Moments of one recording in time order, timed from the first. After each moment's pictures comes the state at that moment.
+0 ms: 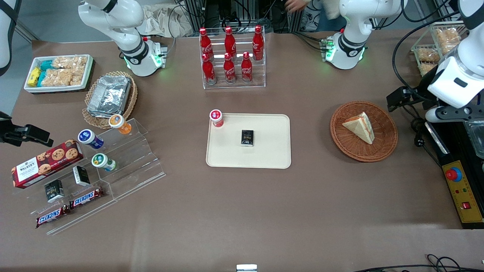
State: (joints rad) arm 0.00 0.06 -0.14 -1.46 -0.02 1.46 -0.19
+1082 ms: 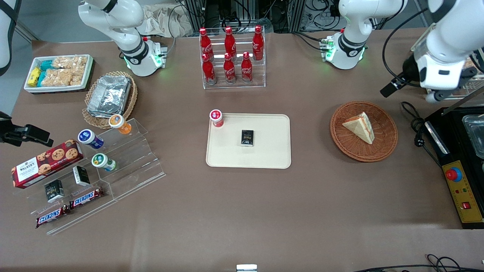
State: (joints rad) arm 0.01 -0.30 -0.14 -2.04 0.01 1.59 -0.78
